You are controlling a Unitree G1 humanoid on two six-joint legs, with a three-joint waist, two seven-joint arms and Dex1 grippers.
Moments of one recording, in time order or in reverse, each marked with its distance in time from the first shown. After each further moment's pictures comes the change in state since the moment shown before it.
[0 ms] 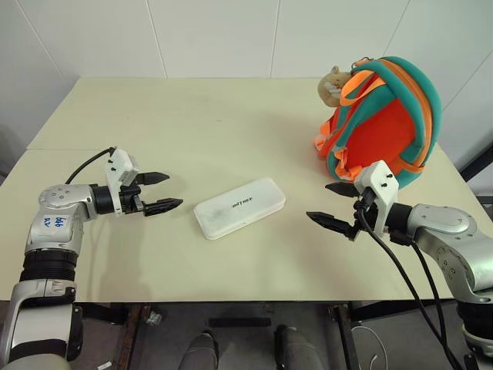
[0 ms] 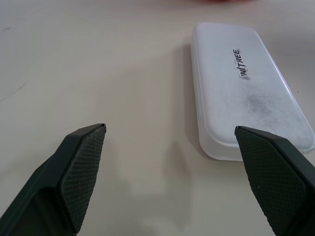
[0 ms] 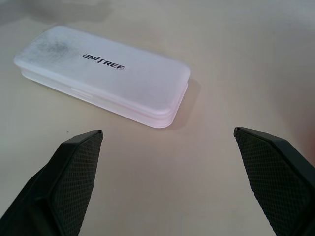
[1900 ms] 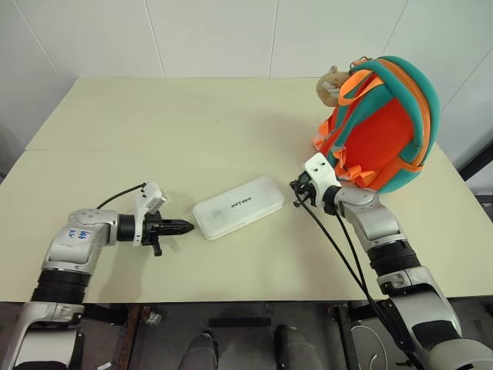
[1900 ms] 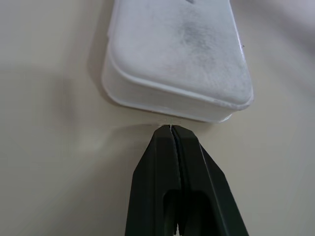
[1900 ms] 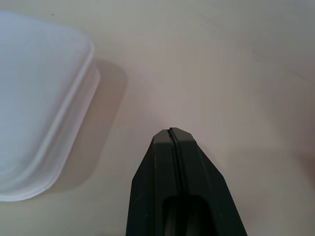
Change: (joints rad) left arm 0.155 -0.060 -0.107 -0.268 -0.014 0.388 0.004; right arm -0.408 0.373 0.240 0.775 -0.439 -0.285 -0.169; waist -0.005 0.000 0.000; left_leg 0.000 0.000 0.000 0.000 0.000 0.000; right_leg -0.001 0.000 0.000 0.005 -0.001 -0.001
